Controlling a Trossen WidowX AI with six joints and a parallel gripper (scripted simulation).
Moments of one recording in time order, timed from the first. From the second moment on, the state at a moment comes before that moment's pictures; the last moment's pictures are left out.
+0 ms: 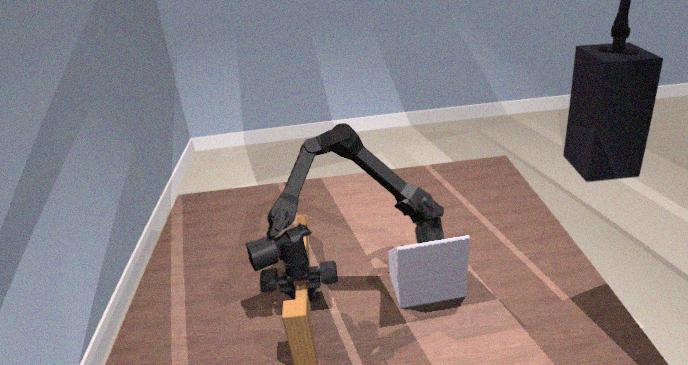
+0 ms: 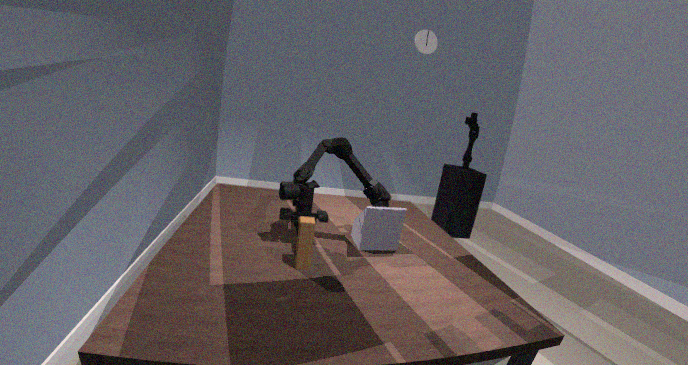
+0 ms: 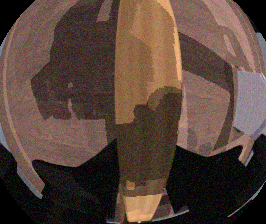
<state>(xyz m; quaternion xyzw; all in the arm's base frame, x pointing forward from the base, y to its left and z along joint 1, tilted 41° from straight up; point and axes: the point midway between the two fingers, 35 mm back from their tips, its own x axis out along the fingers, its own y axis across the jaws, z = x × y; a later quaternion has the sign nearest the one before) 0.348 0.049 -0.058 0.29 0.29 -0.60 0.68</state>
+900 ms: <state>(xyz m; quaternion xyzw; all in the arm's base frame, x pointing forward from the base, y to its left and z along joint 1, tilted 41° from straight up) 0.348 0.051 -0.058 0.29 0.29 -0.60 0.68</state>
